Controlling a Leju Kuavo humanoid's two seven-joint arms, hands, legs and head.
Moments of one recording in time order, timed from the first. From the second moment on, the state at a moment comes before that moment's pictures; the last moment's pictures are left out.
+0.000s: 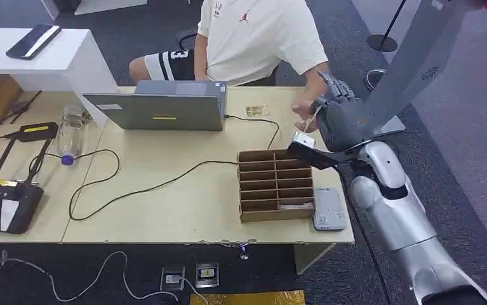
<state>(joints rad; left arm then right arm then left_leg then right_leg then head) -0.28 0.08 -0.98 -0.35 -1.21 0.06 -0.37 -0.66 -0.26 0.36 -1.18 0.95 -0.27 -0.31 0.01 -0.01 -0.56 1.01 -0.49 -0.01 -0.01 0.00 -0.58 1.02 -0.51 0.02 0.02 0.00</state>
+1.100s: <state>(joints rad) -0.29 0.09 -1.00 -0.36 -1.15 0.07 -0.38 -0.92 -0.11 0.44 -0.52 0.88 -0.51 -0.40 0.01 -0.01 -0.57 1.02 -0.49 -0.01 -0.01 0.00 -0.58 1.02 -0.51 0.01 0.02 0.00</state>
